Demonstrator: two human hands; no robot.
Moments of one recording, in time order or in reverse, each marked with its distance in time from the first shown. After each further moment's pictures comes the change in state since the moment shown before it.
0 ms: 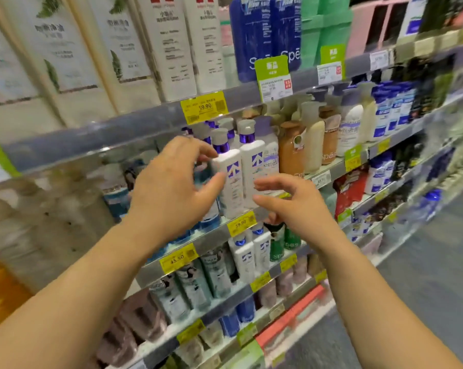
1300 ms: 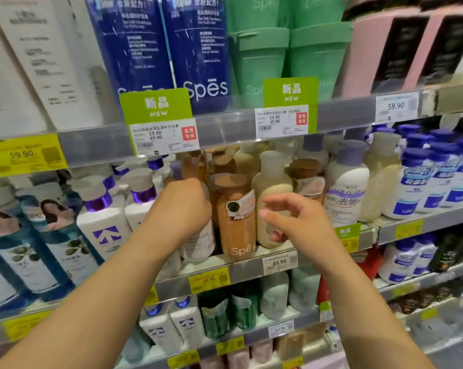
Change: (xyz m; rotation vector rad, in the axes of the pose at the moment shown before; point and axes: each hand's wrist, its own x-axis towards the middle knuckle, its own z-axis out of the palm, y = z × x) left_hand 0.193 0.083 0.227 0.323 -0.335 -0.635; right_hand 0.231 0.075 -0.213 0.027 -0.254 -0.035
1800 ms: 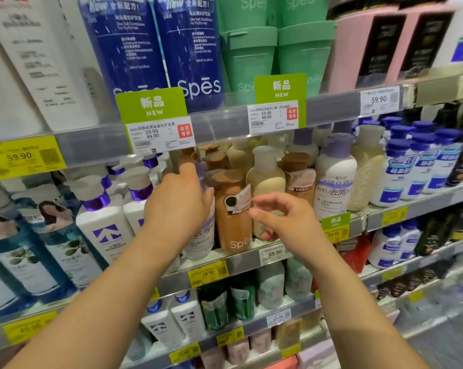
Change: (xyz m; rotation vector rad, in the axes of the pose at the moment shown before) left_hand -0.007 -0.005 0.011 0.027 0.285 0.039; right_hand -0.014 0.001 0.011 0.030 0.017 0.039
